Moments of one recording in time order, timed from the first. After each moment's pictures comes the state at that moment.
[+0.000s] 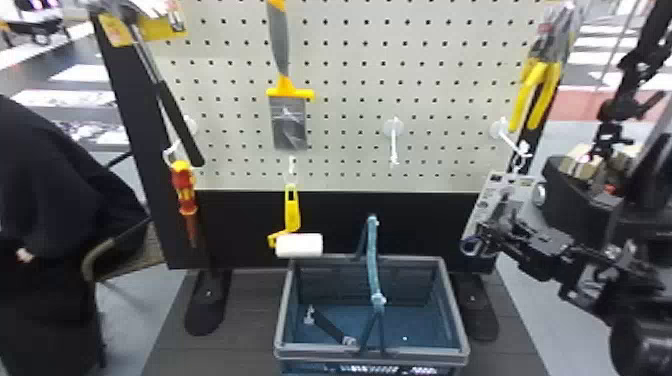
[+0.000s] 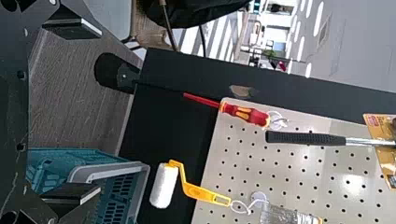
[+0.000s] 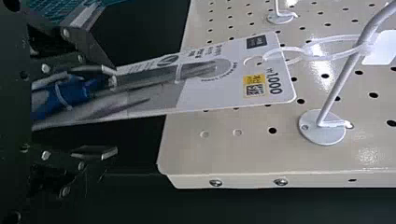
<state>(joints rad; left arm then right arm) 0.90 0.08 -0.19 -2.23 0.14 -0.18 0.31 -0.37 -0.35 0.00 -1.04 -0.32 -0.04 0.84</state>
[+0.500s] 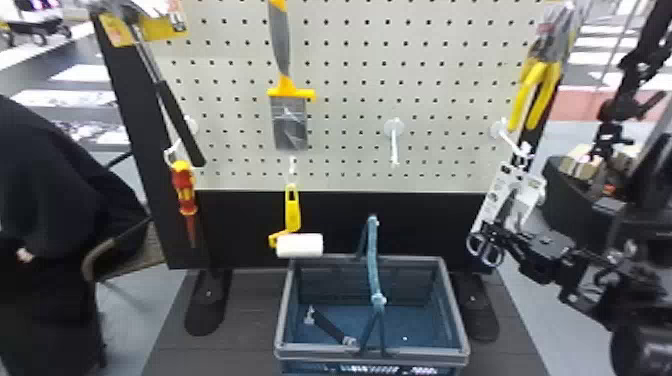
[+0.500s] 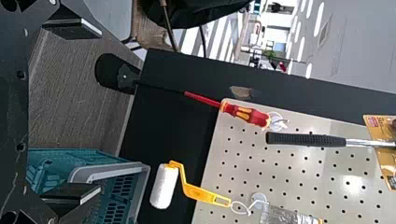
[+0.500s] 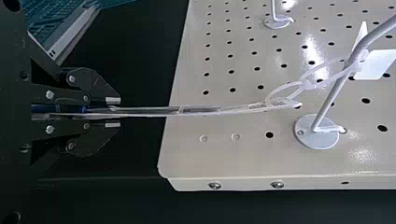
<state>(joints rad) 0.90 0.08 -0.19 -2.23 0.14 -0.18 0.31 -0.35 -0.34 -0.01 -1.06 -0.33 -0.04 0.83</state>
